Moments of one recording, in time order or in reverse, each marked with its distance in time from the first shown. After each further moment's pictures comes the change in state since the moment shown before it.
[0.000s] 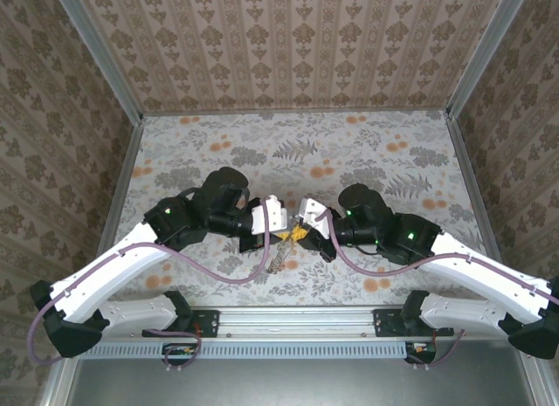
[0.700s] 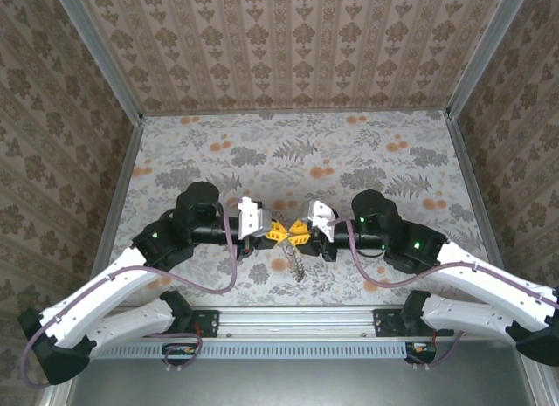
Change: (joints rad) left arm 0.082 -0.219 -0.312 0.459 0.237 -0.216; right arm 0.000 -0.085 -0.113 0.227 -0.072 0.024
